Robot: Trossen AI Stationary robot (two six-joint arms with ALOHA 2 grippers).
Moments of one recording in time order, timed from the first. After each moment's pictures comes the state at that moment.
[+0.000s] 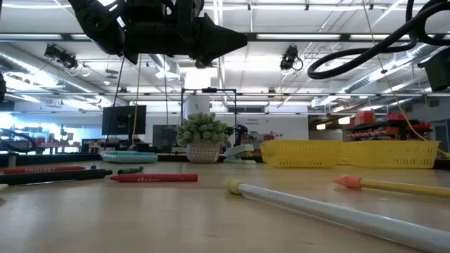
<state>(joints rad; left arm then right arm) 0.11 1.58 0.73 0.86 0.16 0.14 0.81 1.69 0.85 -0.70 0.14 1.21</state>
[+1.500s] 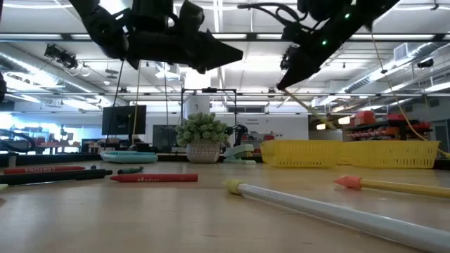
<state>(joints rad) 0.22 1.58 0.73 0.83 0.15 0.13 -0.29 1.25 0.85 -0.18 0.36 -0.24</state>
